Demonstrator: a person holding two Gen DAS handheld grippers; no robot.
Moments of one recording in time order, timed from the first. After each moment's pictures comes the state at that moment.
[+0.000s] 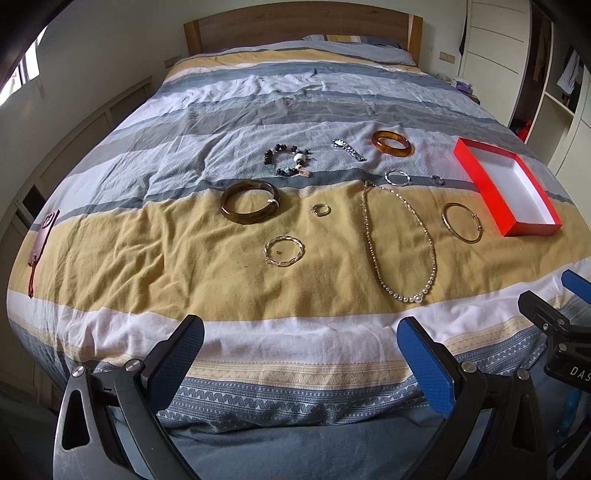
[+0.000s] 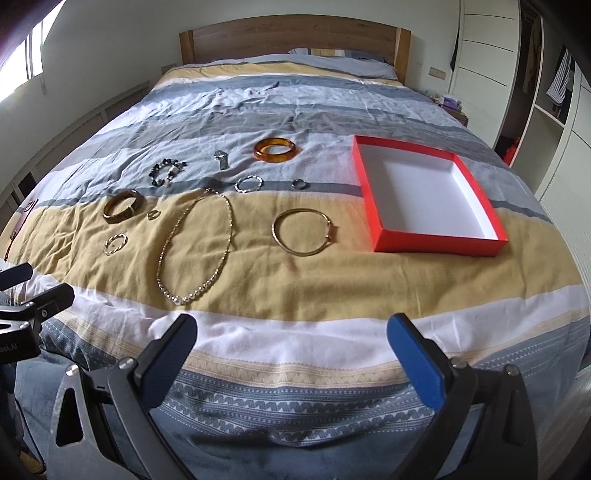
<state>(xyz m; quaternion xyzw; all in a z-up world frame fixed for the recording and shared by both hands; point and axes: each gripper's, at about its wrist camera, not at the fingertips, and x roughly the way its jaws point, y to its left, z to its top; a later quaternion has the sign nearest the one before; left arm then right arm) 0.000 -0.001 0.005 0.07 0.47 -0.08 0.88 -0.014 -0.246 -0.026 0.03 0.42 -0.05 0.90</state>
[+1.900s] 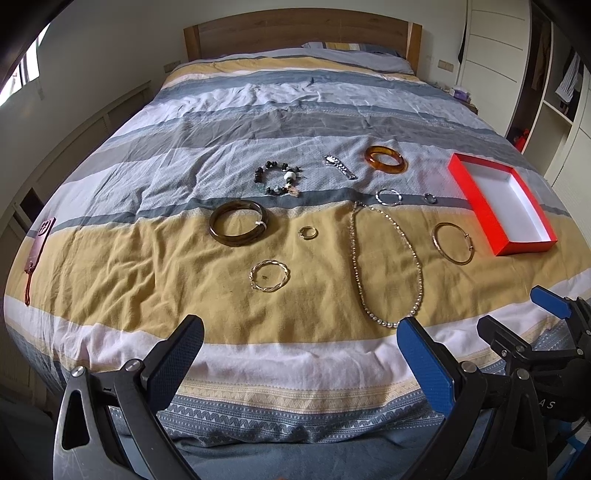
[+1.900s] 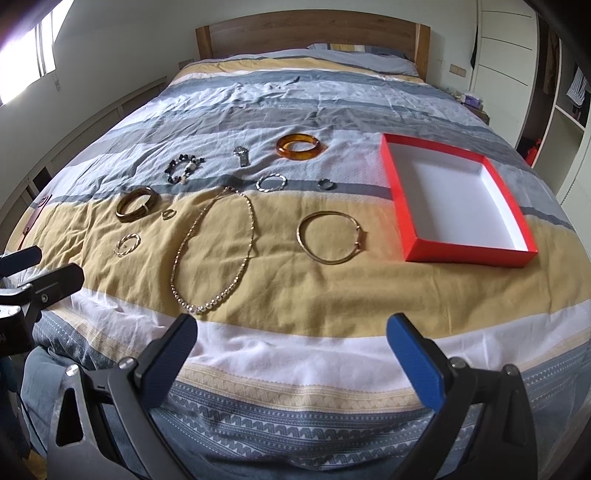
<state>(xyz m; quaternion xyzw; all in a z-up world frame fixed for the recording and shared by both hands) 0.015 -0.013 0.015 0.06 0.45 -0.09 0.88 0.009 -0.240 -0.037 0.03 0.43 0.00 0.90</state>
